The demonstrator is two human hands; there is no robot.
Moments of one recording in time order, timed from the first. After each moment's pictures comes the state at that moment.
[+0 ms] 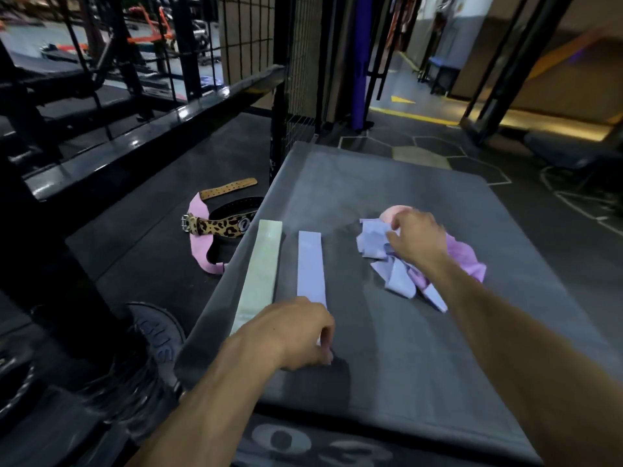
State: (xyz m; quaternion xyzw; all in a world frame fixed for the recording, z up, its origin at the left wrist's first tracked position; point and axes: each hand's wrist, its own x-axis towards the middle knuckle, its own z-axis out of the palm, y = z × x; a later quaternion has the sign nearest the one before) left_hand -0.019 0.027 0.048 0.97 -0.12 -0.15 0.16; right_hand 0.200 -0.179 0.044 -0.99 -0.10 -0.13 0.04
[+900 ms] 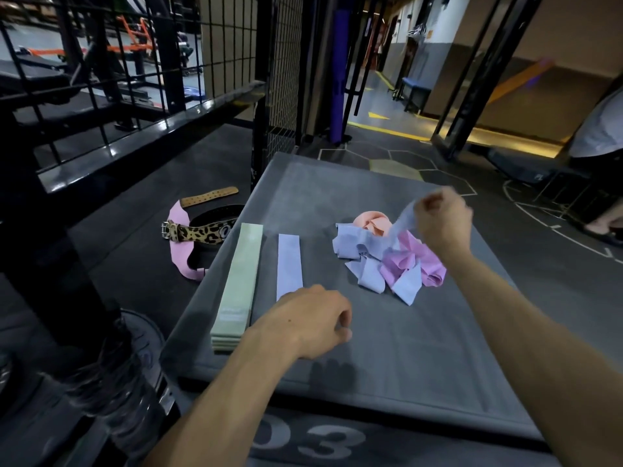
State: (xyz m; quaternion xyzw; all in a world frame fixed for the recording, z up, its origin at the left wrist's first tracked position) left_hand -0.033 -0.018 0.073 0.97 -0.13 -0.09 0.21; right_hand 0.146 -0.231 0.116 -0.91 0.02 -0.24 0.34
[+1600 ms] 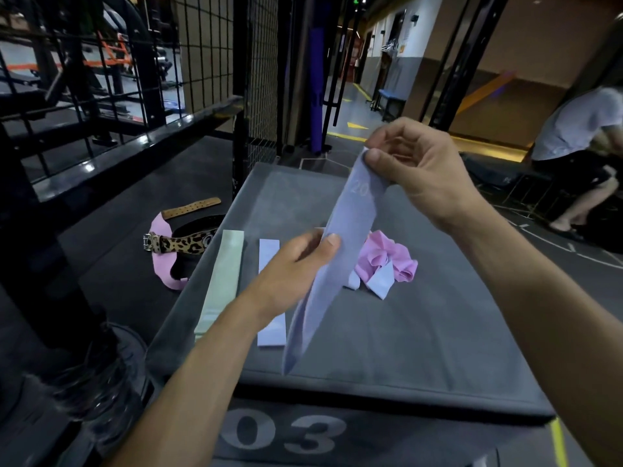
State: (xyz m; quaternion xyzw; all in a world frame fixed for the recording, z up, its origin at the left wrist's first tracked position) left_hand -0.038 -0.026 0.113 0.73 -0.11 0.03 0.68; right_hand 0.034 -0.206 0.238 -0.76 -0.39 -0.12 0.51
